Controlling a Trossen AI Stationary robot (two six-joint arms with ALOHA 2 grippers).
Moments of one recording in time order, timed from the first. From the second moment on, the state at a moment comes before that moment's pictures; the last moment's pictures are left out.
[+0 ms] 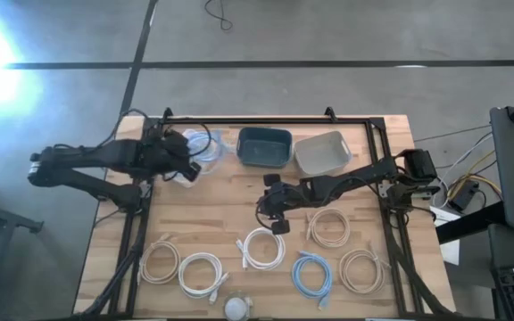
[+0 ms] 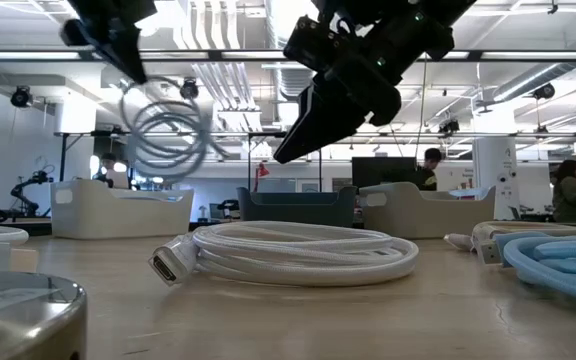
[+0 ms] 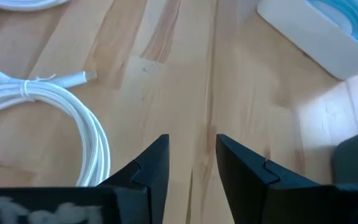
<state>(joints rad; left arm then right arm) 0.02 1.00 1.12 -1.14 -0.69 -0.68 0.10 1.78 1.11 -0.08 0.11 -0.16</state>
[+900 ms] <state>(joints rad) 0.02 0.94 0.76 -1.25 -0.85 -0.95 0.09 1.79 1.11 -0.07 0.11 -0.13</state>
